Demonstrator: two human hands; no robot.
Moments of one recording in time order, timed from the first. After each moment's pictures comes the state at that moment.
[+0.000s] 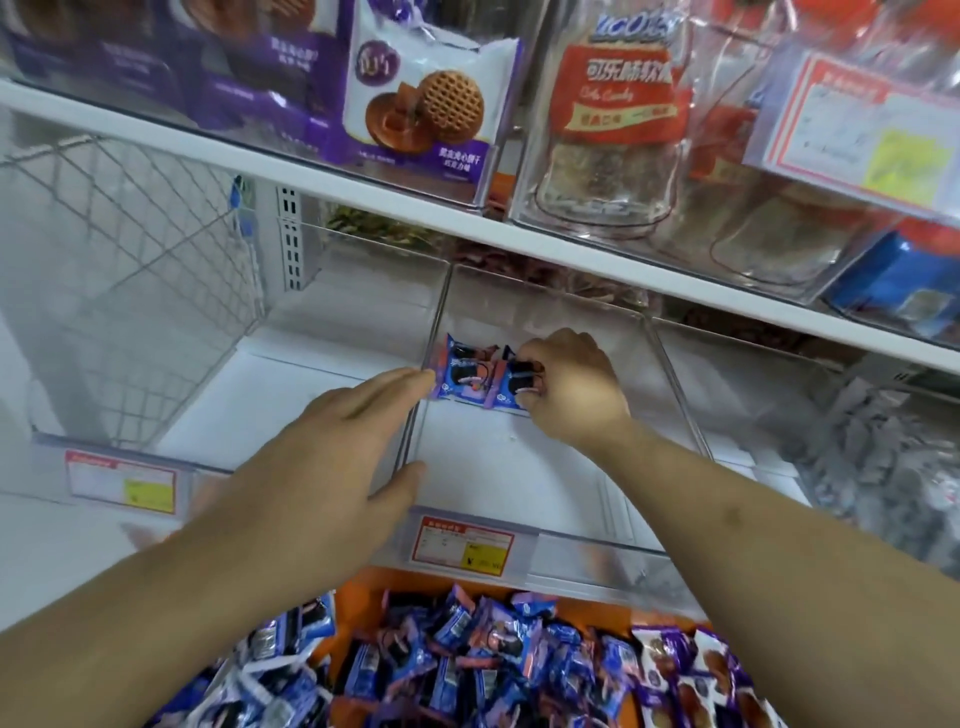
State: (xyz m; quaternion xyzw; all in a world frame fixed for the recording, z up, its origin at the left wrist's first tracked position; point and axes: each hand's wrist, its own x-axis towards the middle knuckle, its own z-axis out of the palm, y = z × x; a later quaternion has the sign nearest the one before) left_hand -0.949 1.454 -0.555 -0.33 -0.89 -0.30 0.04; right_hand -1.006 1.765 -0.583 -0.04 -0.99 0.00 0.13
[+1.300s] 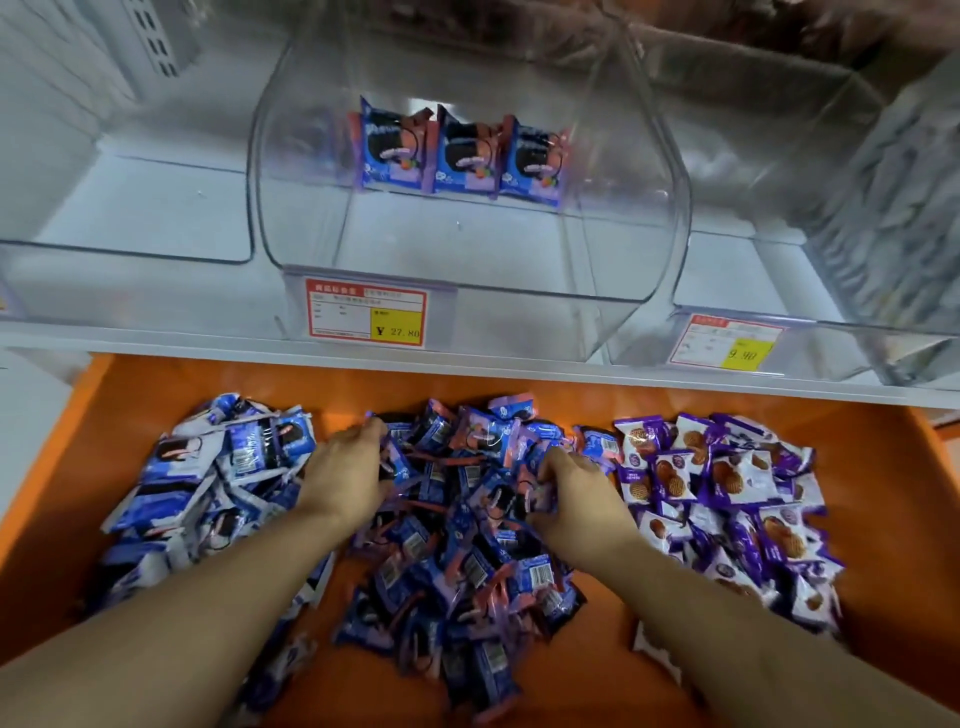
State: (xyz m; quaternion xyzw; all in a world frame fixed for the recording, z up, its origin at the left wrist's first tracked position) left_hand -0.891 1.512 -0.828 -0.22 -0.95 -0.13 -0.21; right_hand -0.736 1.753 -0.780 -0.21 -0.94 0.22 -0.16
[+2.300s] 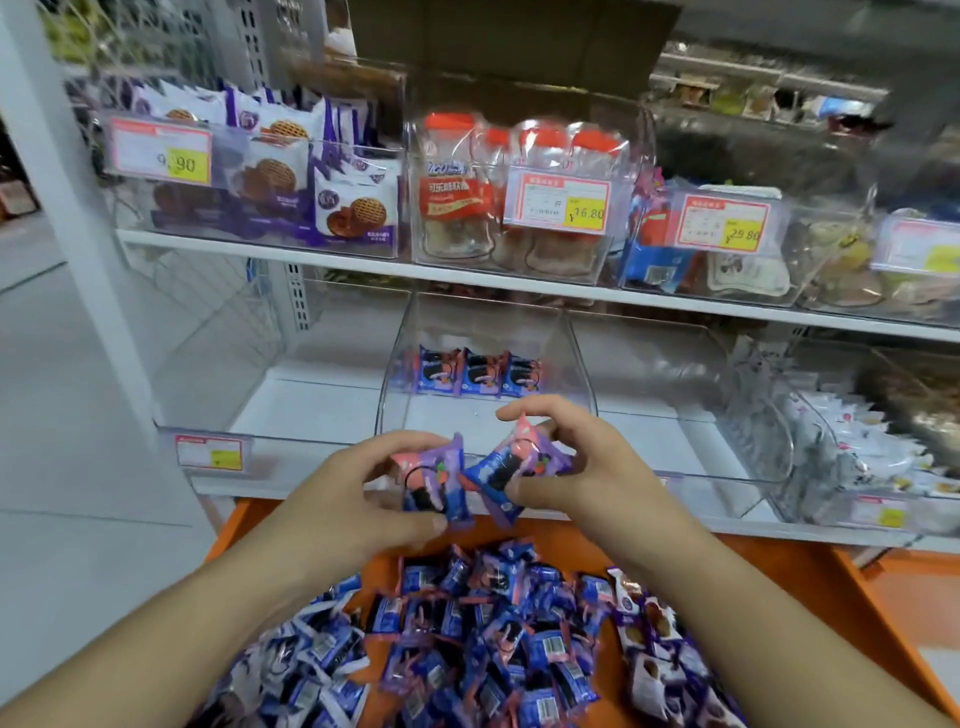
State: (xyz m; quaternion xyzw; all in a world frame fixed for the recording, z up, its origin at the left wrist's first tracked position) left_hand -0.823 1.454 -0.502 -0.21 -0.76 -0.57 -0.22; right_hand -0.739 1.682 -0.474 -0.06 -0.81 0.58 0.06
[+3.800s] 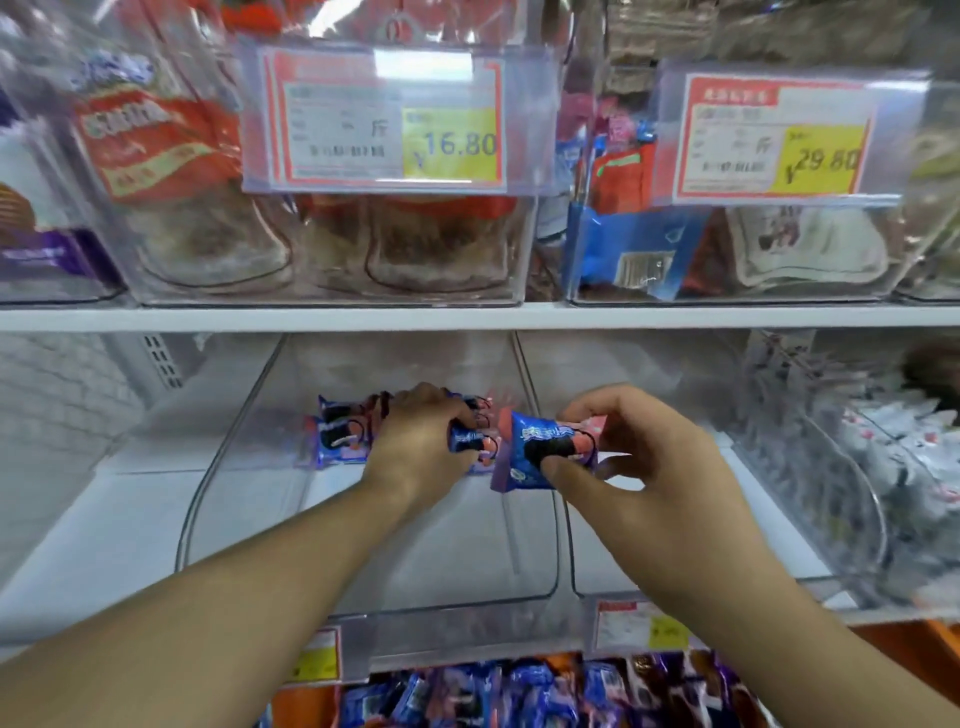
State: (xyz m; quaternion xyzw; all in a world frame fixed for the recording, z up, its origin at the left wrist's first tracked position) left_hand -1.048 1.705 -0.625 -0.38 -0.89 -0.23 0.11; right_hand -0.814 1.816 -0.518 -0.15 -0.84 0.45 0.25
